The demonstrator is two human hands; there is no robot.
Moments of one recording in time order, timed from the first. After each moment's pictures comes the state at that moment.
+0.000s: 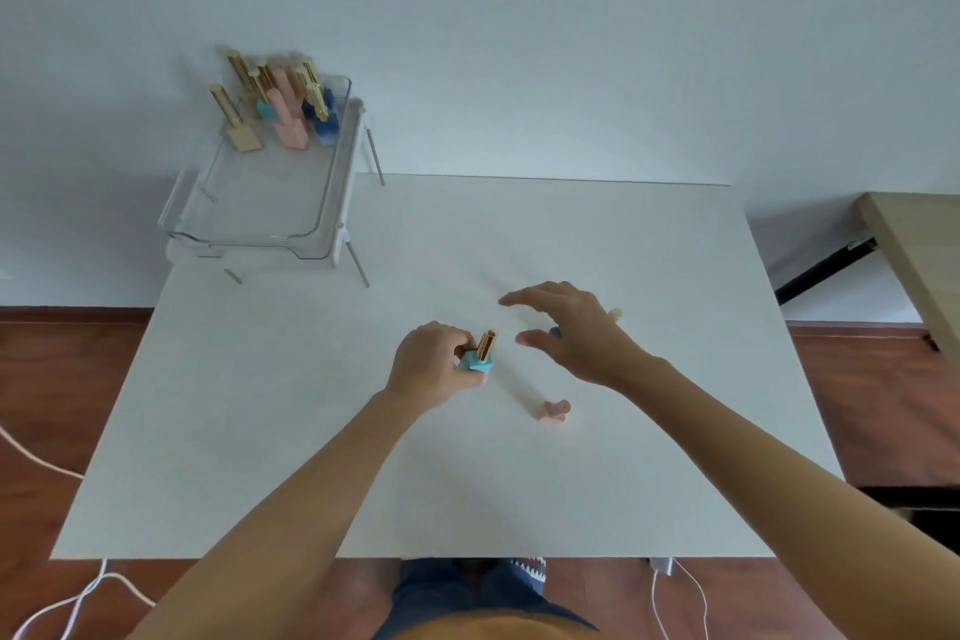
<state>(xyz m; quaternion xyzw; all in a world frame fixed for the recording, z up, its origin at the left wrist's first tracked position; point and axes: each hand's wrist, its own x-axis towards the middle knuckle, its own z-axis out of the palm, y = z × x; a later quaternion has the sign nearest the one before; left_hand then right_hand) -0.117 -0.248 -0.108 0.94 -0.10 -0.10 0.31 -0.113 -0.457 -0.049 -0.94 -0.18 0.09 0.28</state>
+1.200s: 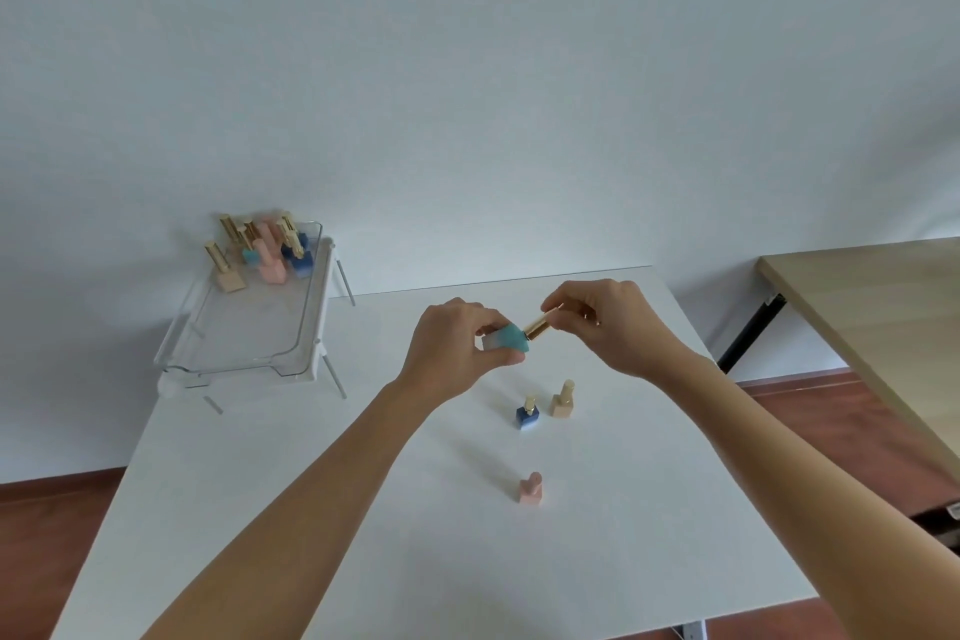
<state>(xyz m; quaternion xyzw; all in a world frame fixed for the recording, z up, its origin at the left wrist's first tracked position) -0.090 -0.305 0.043 0.90 -0.25 0.03 0.36 -0.131 -0.511 0.079 -0.94 -0.07 -0.06 0.34</state>
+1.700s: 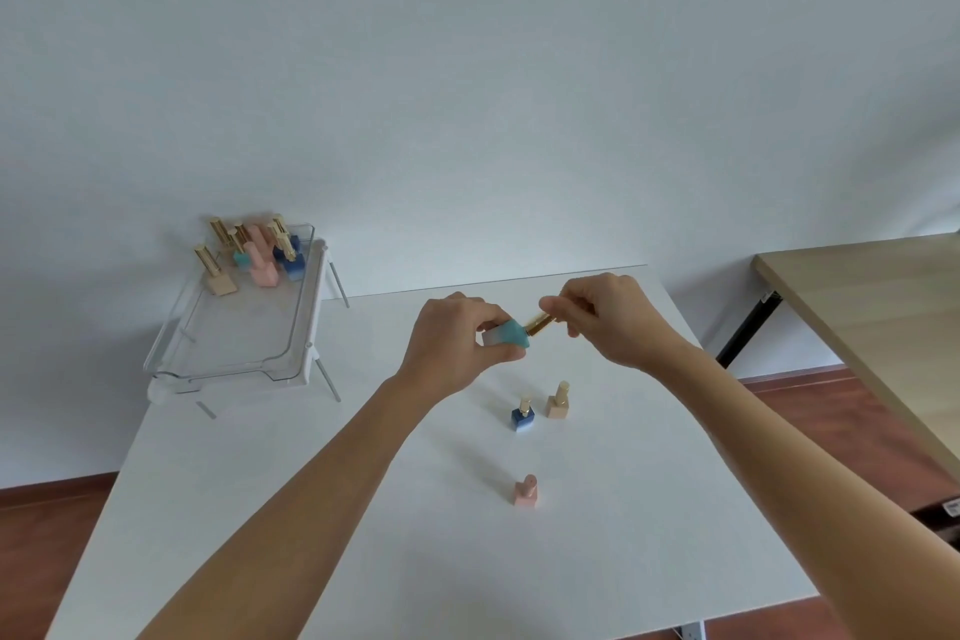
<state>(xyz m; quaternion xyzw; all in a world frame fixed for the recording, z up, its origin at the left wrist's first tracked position) -0.087 -0.315 0.051 0.90 -0.26 0.04 0.35 -0.121 -0.520 0.078 -0.93 -0.04 -0.06 0.35</state>
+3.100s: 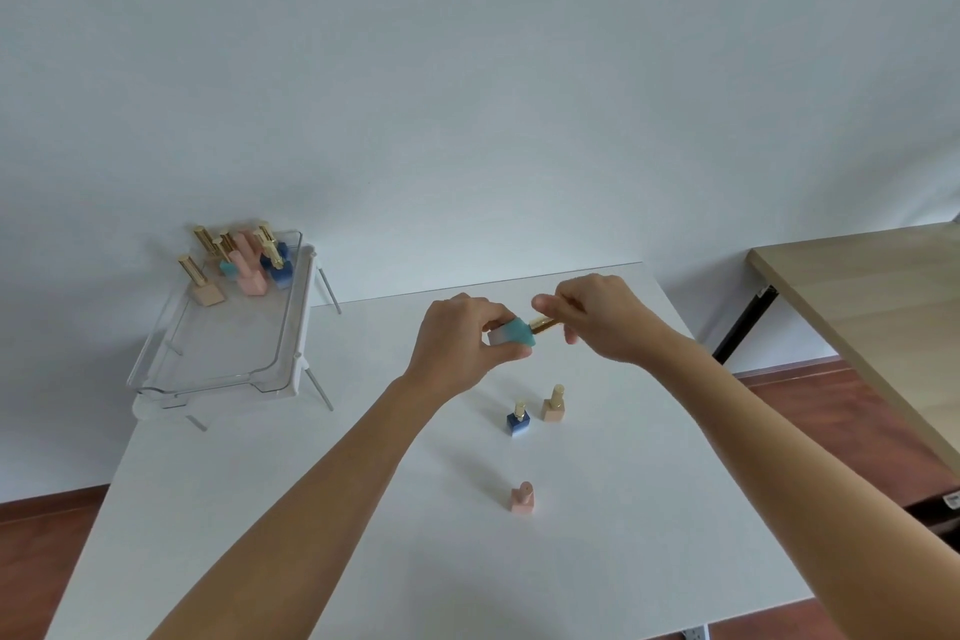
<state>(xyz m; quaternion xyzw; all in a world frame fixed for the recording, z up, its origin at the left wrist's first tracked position) -0.077 -0.334 0.047 0.90 -0.27 0.03 0.34 -0.106 -0.532 0.072 -0.94 -0.02 0.01 0.33</state>
